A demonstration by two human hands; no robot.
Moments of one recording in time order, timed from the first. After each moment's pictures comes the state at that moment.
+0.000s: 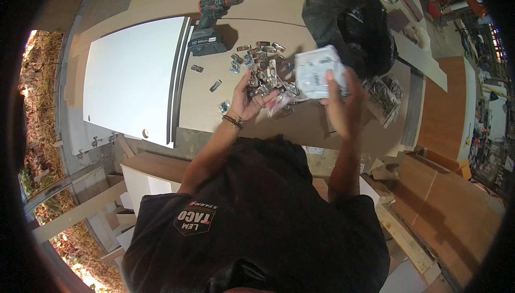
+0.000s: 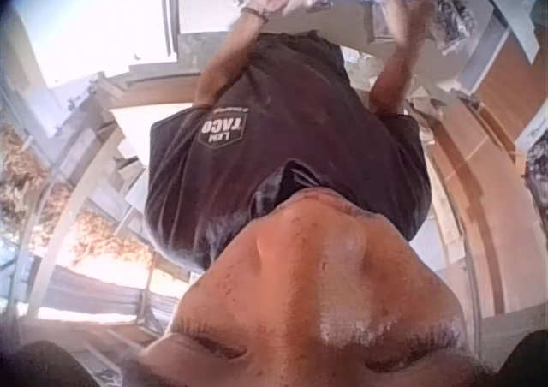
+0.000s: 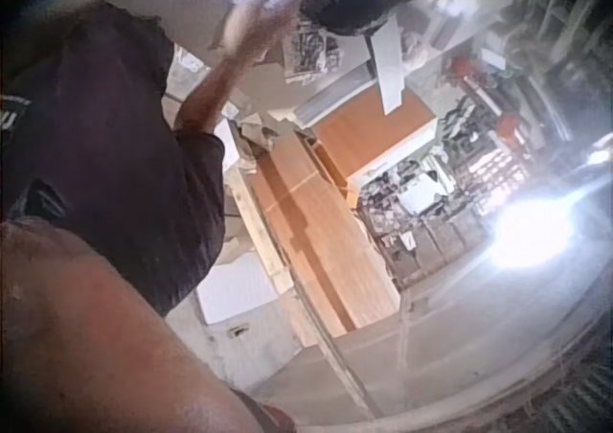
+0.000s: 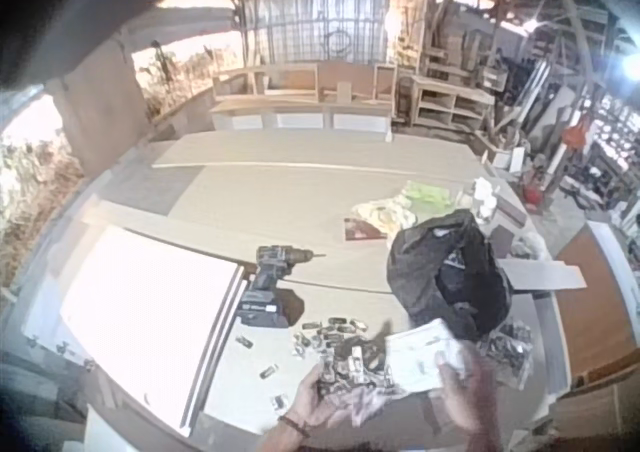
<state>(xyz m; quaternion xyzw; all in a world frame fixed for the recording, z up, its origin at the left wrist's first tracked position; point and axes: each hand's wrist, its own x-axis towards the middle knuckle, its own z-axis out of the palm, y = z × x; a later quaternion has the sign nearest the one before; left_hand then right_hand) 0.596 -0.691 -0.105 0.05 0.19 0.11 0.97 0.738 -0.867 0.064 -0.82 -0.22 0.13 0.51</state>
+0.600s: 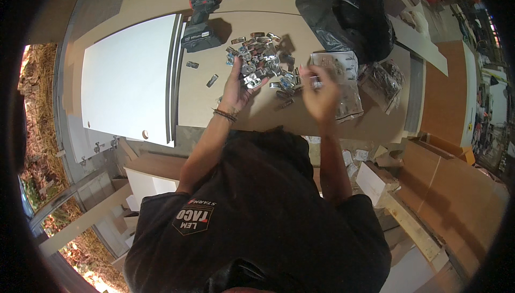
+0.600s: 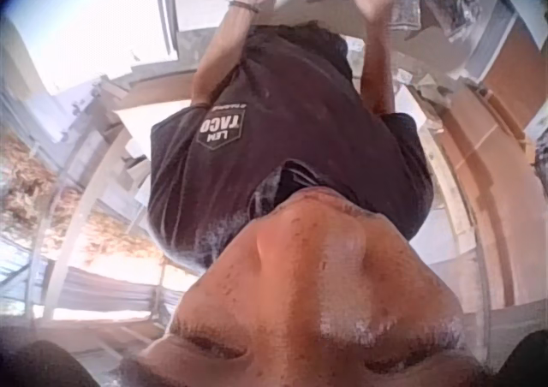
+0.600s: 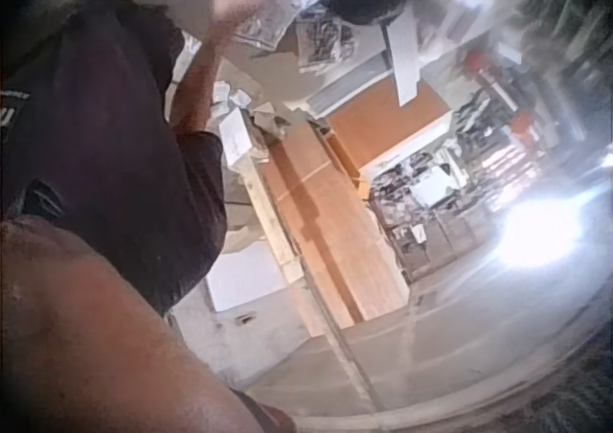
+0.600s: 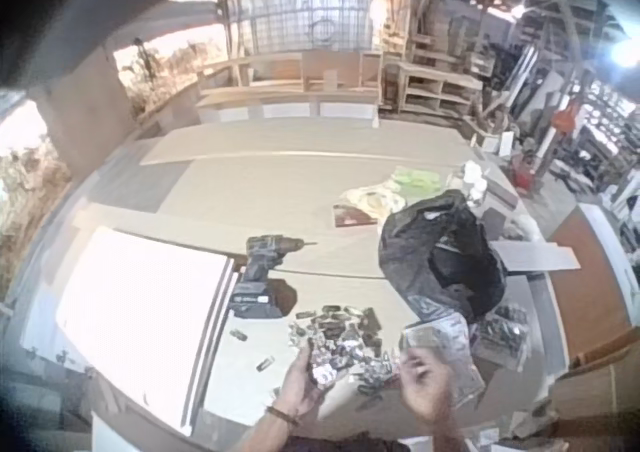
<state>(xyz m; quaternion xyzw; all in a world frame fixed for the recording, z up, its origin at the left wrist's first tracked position) 0.594 -0.679 -0.088 0.20 0.28 0.14 0.93 0.723 -0.870 -0.044 -0.86 -0.23 0.11 0.45</state>
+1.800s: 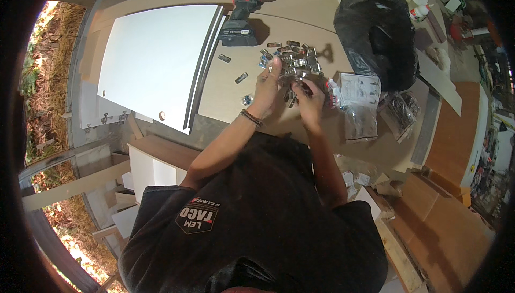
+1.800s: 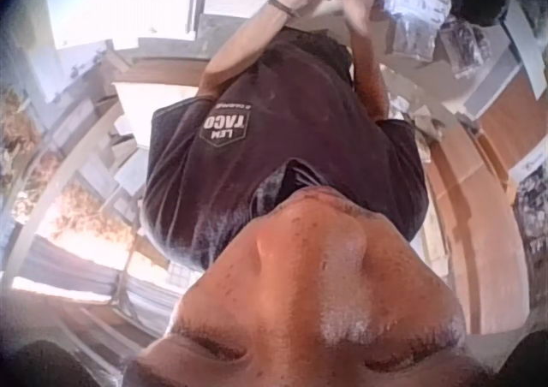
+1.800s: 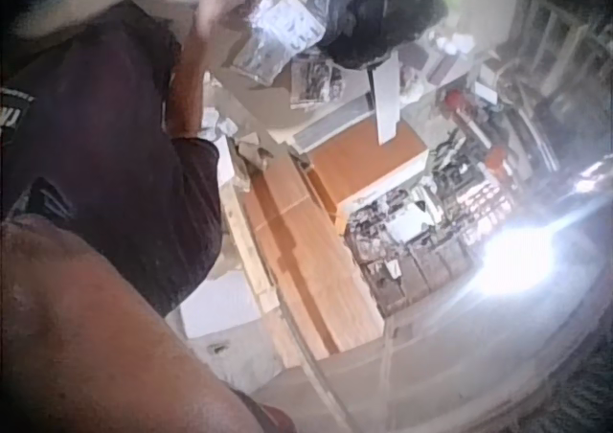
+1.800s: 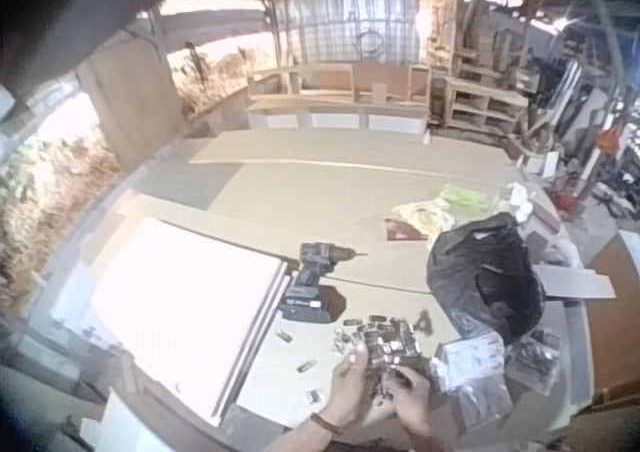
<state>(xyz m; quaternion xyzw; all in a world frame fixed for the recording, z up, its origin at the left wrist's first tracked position) 0.604 -0.695 -0.048 0.31 0.32 0.25 0.86 0.679 -0.806 -0.104 -0.68 -0.06 0.34 0.65</state>
